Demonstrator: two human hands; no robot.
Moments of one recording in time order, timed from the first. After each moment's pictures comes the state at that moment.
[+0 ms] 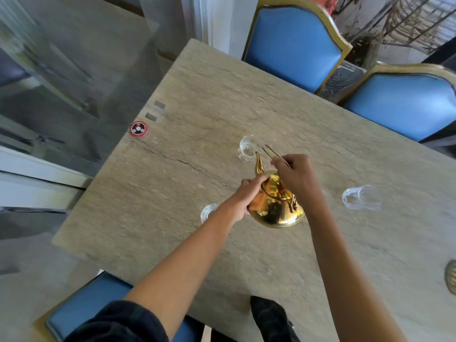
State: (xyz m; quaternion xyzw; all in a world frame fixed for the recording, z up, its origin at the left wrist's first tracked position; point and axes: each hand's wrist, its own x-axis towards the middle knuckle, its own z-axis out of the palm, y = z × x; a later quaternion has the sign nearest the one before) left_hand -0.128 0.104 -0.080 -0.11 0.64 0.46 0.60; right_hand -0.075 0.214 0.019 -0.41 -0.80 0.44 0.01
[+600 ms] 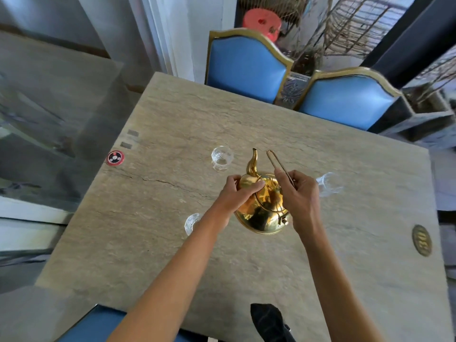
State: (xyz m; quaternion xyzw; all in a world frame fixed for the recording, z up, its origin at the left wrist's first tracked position) left_hand -0.107 0.094 -0.004 0.05 0.69 0.46 0.56; right_hand 0.018 0.190 0.066 -0.47 -0.67 0.53 0.21
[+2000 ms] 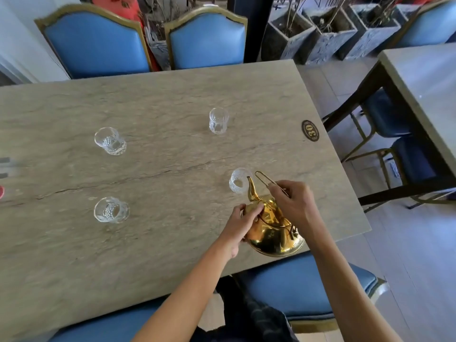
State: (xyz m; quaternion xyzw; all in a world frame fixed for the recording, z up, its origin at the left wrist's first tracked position) left_hand 0.208 0.057 -0.014 0.10 0.62 0.31 0.71; right_hand 0.333 0.128 0.068 -0.62 -0.62 0.45 0.19
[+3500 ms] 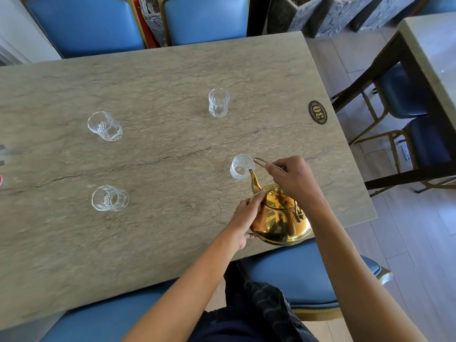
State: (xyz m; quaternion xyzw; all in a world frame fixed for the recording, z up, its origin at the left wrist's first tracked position) left_hand 0.226 0.068 -0.026 0.04 0.62 0.27 0.73; right_hand 0.320 0.170 0.053 -0.64 -0.66 0.39 0.08
